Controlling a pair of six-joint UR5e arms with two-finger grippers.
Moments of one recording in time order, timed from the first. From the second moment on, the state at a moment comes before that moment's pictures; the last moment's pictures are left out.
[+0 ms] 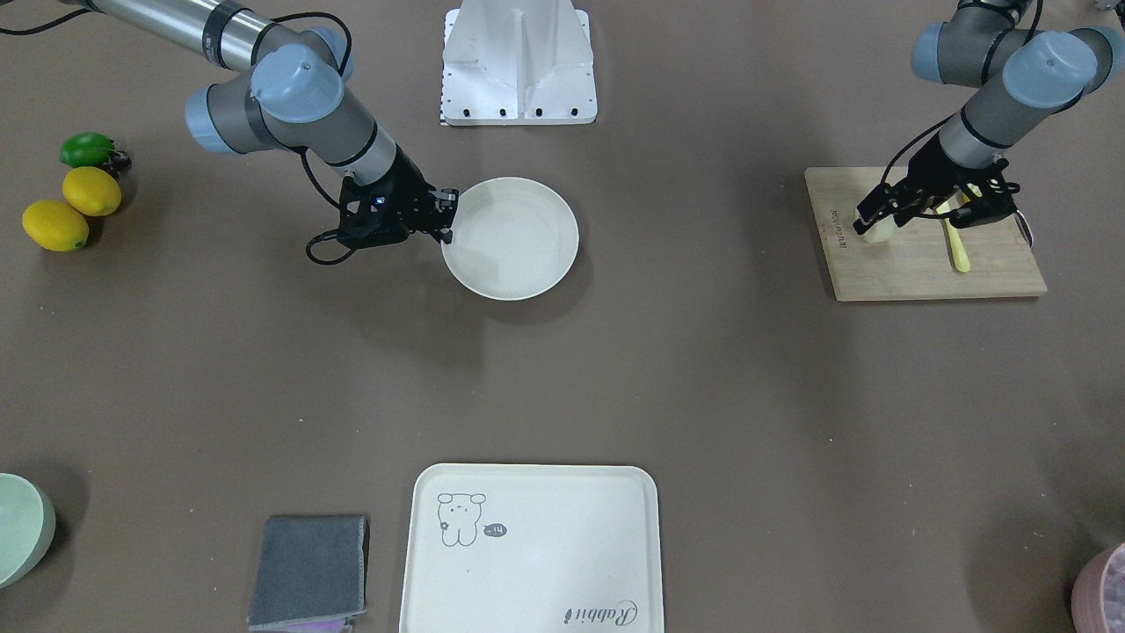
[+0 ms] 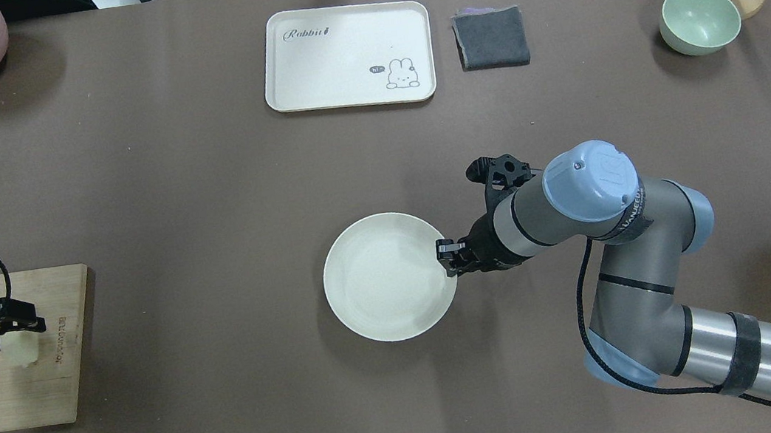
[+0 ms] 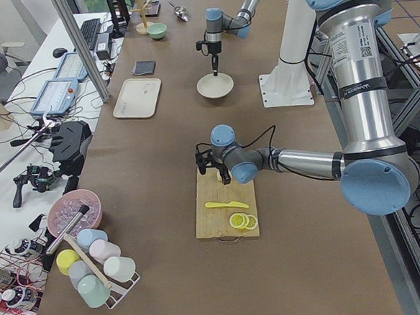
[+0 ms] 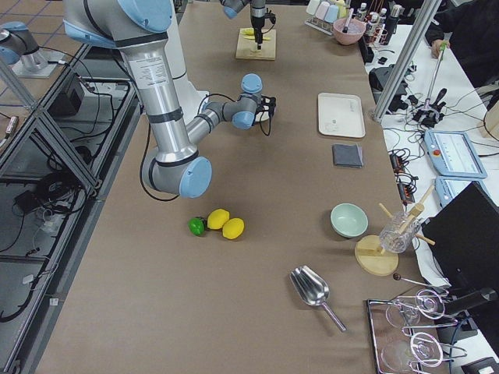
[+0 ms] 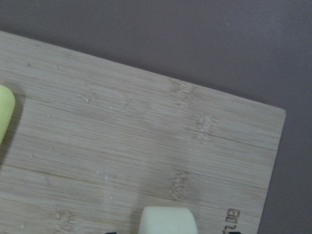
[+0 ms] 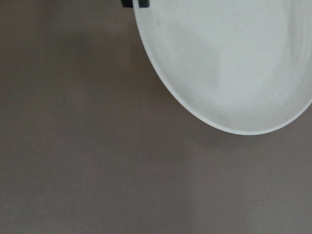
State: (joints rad) left arm -0.79 -1.37 -1.77 -2.35 -2.15 -1.28; right arm 0.49 -1.17 1.70 -1.00 1.99 1.45
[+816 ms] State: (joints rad) left arm -0.76 -1.35 -1.77 -2.36 -2.11 -1.30; right arm 0.47 -1.17 1.70 -1.00 1.99 1.45
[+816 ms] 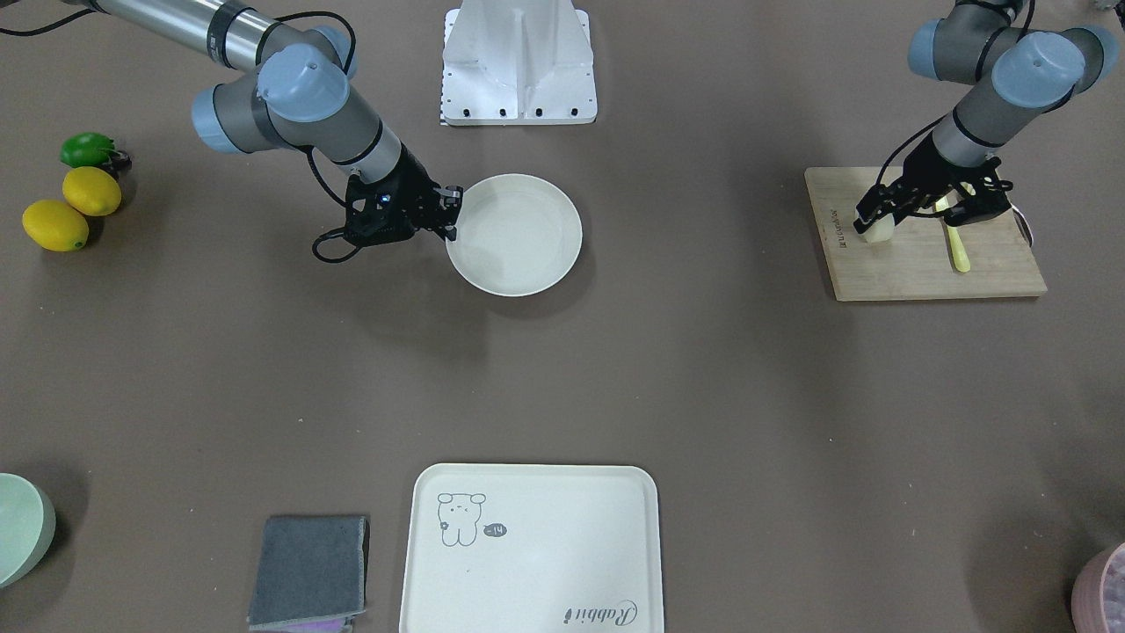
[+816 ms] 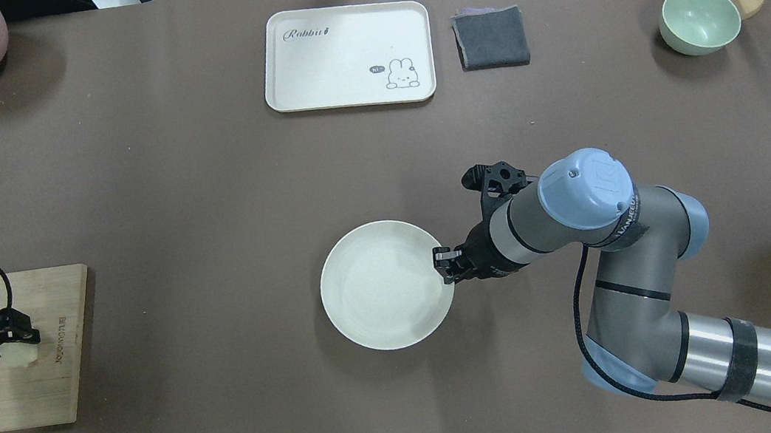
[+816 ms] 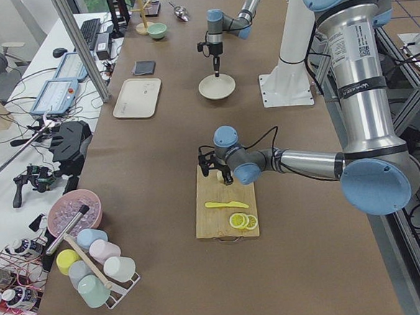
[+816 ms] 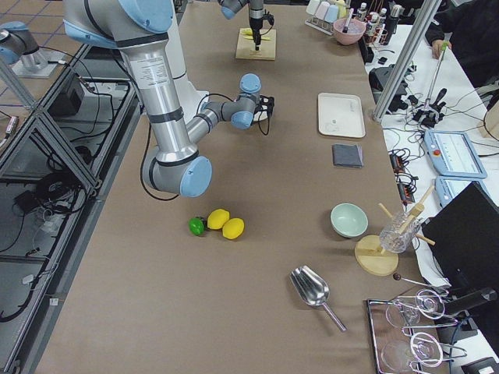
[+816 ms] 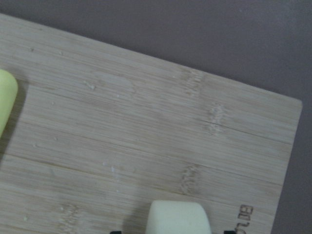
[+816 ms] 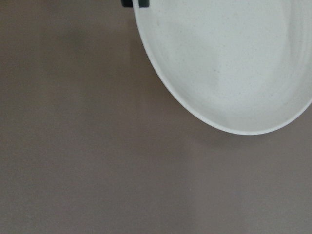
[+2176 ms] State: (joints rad) left arm -0.77 -1.61 -1.87 -2.16 -2.15 -1.31; right arm 0.65 -1.19 1.71 -1.03 2.08 1.39
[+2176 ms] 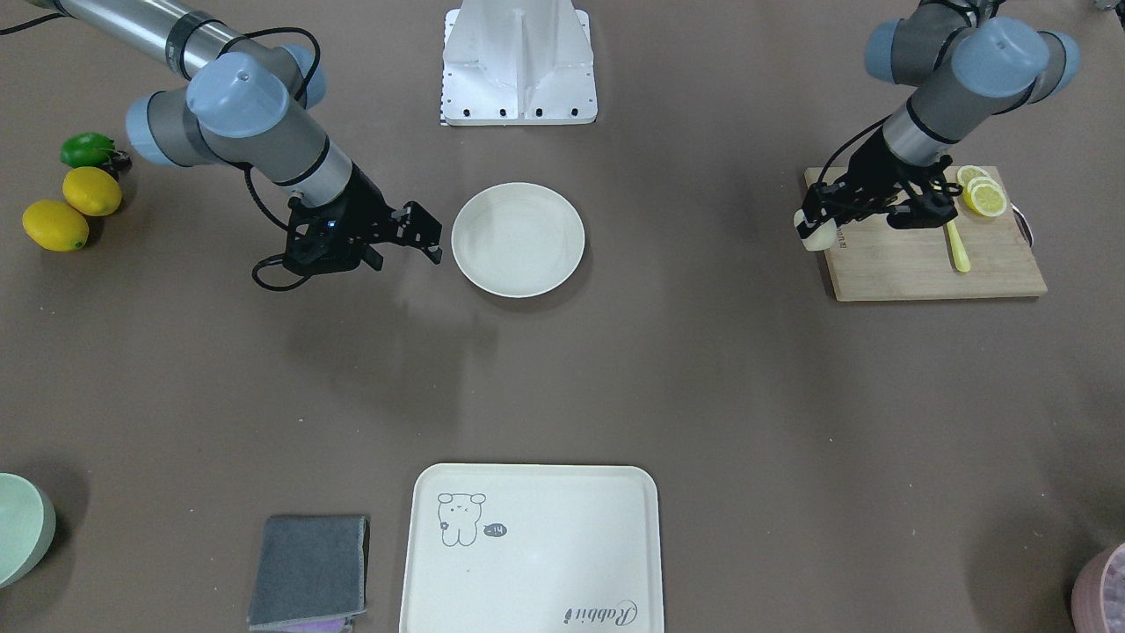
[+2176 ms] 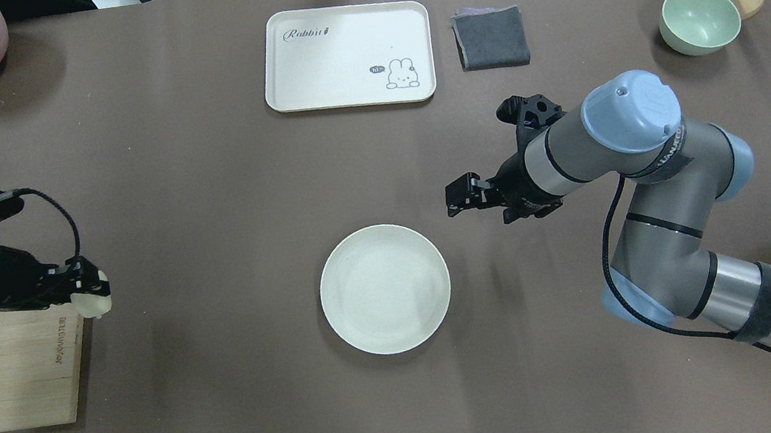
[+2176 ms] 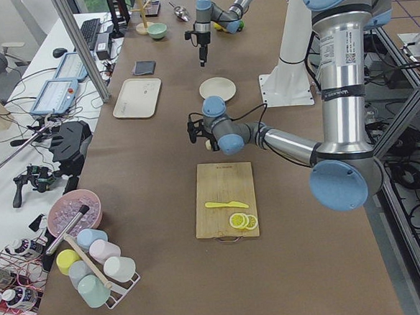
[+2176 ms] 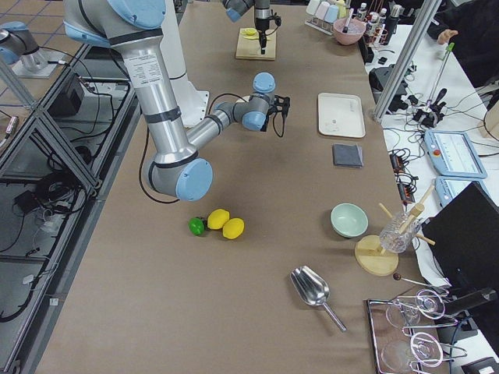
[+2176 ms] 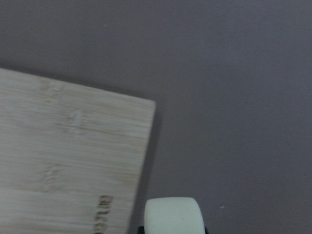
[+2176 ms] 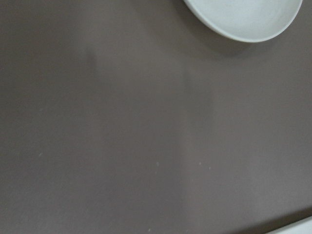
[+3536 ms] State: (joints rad) left arm -0.37 -2.33 -1.61 -1.68 -1.79 -1.56; right arm 0.83 -1.30 1.70 -1.17 2.17 1.07
